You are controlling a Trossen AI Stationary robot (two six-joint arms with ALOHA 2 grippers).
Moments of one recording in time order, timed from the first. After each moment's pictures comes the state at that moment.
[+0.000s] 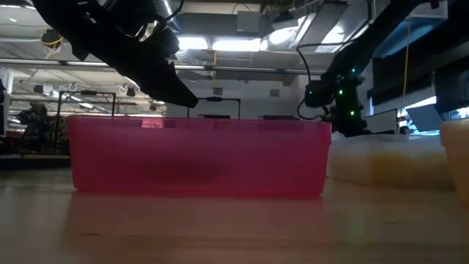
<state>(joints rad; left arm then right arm) 0.15 1.25 0.53 0.22 -0.17 -0.02 -0.83 1.72 1.06 -0.75 0.51 -0.66</state>
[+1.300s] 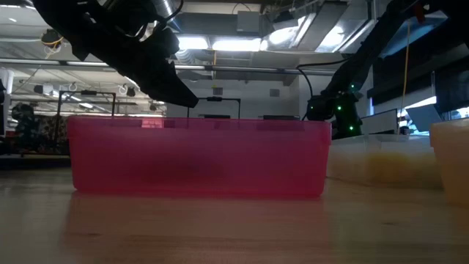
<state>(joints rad) 0.15 1.25 0.53 0.22 -0.17 -0.03 -0.92 1.84 1.06 -0.63 0.49 -0.69</state>
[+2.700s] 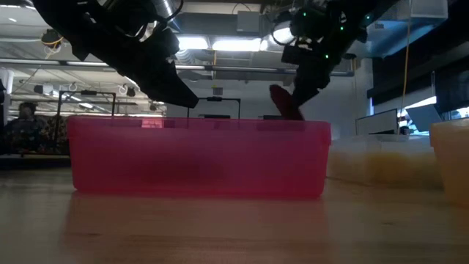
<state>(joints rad) 0.15 1.25 0.53 0.22 -0.17 -0.06 -0.39 1.46 1.06 -0.46 0.04 -0.31</state>
